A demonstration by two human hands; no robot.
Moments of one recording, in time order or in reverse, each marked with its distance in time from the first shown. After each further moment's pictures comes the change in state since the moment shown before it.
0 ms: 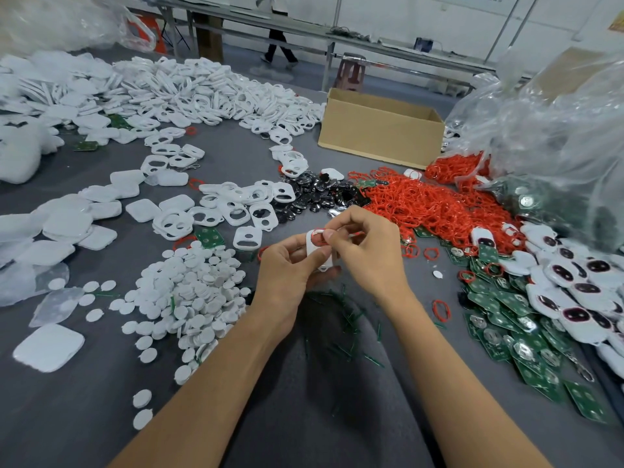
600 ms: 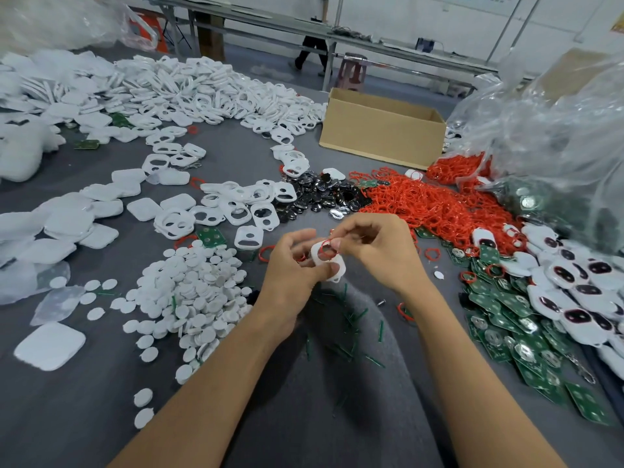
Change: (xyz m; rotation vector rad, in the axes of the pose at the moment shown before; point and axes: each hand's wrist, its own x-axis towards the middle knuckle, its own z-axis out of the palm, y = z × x) left_hand 0.004 -0.006 -0.004 0.182 0.046 -0.015; right_hand 0.010 0.013 -0.019 -0.040 -0.197 -0.036
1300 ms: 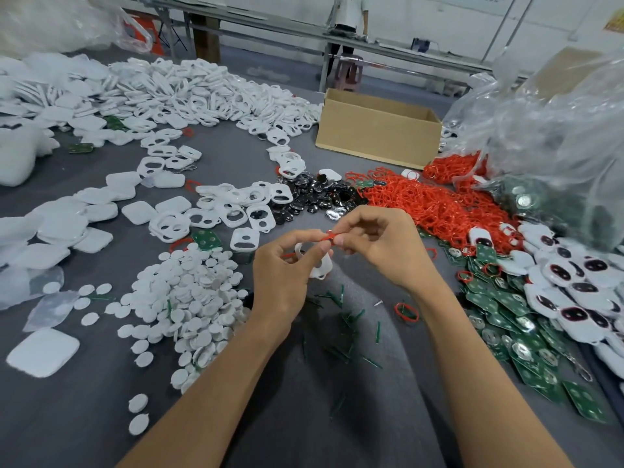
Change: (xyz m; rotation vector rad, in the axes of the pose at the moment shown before) left_hand -0.005 0.007 0.003 0.123 0.090 0.265; right_hand 0.001 0.001 -0.014 0.049 -0.028 -0.073
